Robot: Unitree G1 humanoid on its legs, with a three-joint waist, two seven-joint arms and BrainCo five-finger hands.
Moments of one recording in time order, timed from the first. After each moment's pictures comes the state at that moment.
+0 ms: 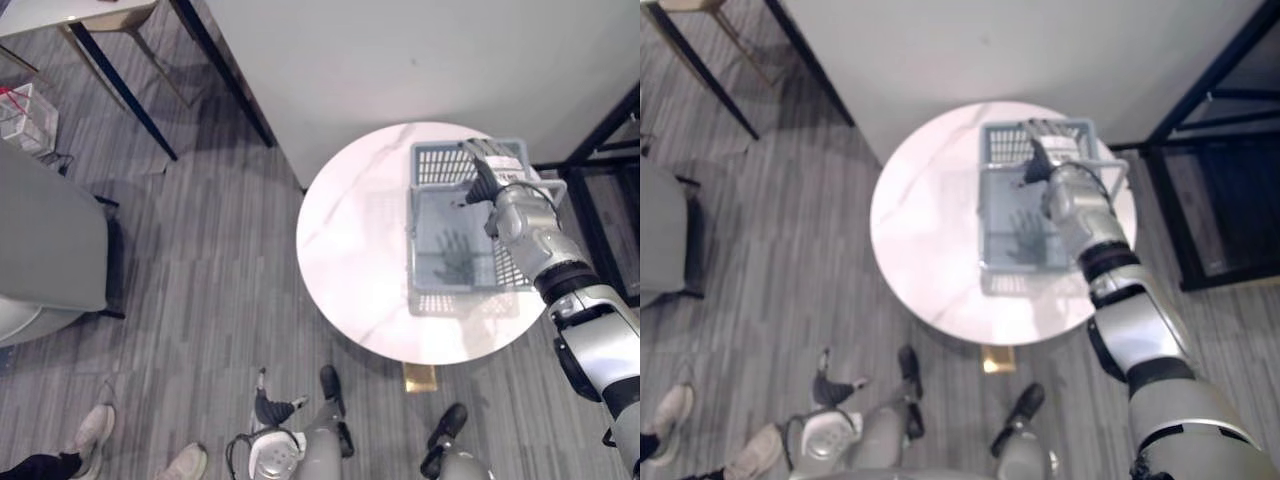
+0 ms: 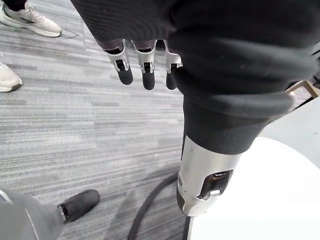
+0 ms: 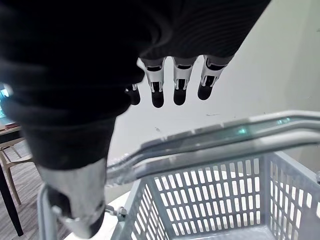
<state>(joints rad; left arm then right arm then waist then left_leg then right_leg) 0.17 0.00 -0.04 0.58 0.20 -0.13 0.51 -1.05 -0.53 0.40 0.96 -0.69 -0.07 -0.23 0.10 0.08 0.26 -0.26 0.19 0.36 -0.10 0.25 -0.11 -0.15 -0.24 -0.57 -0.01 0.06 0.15</state>
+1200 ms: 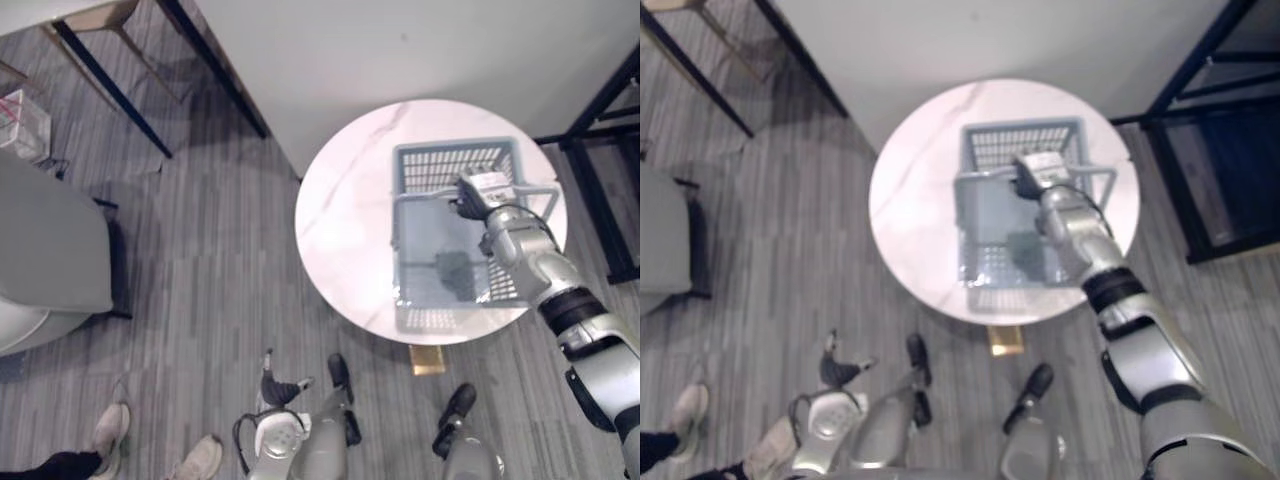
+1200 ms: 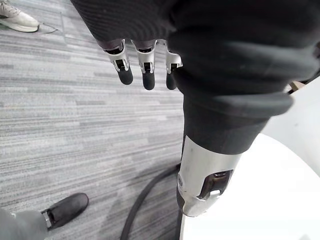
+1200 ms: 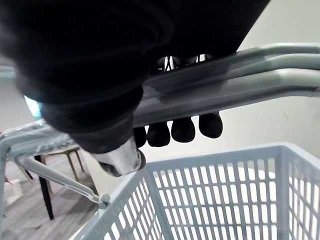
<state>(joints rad) 0.10 0.00 0.00 0.61 0.20 -0.12 0.50 -0.79 -0.57 0.45 0.48 -0.75 -0.08 -0.27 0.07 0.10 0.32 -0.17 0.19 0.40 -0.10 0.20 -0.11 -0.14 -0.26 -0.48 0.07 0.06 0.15</state>
